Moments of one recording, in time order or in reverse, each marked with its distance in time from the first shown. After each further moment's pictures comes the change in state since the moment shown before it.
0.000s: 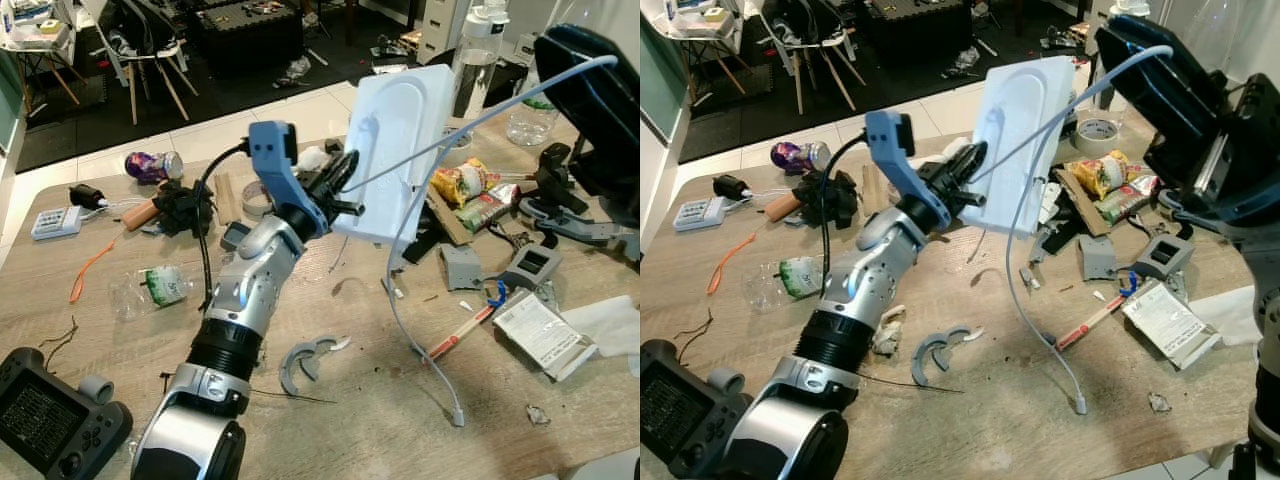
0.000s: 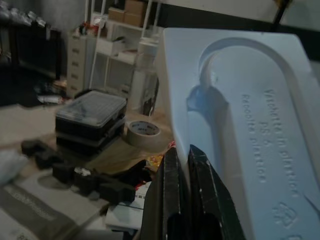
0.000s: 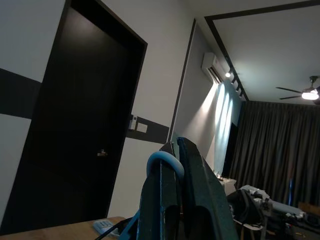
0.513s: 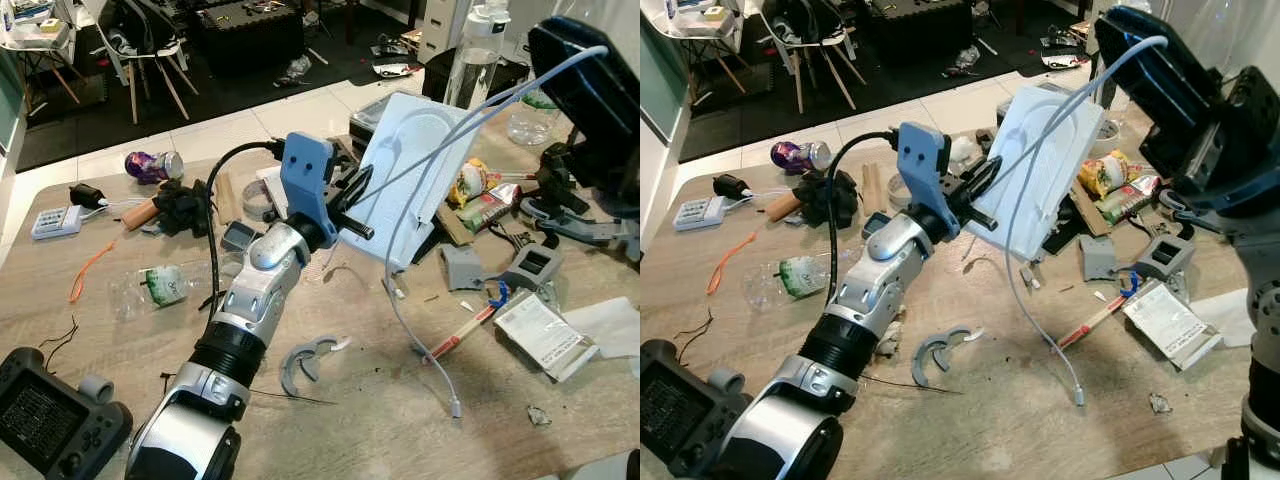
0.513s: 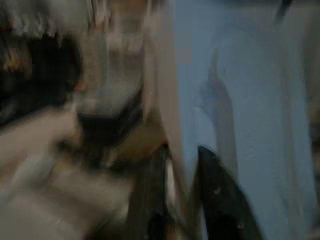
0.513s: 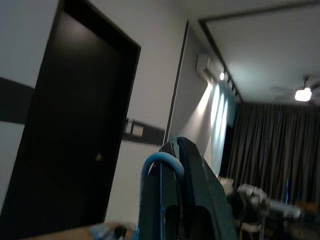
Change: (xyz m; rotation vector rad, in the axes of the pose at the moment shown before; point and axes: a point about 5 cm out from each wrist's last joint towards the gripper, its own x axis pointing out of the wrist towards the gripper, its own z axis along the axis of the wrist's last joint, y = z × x) left arm -0.007 0.011 -0.020 0.190 0.107 0.038; right arm 0.004 -0.003 0.000 0.005 -0.019 -0.019
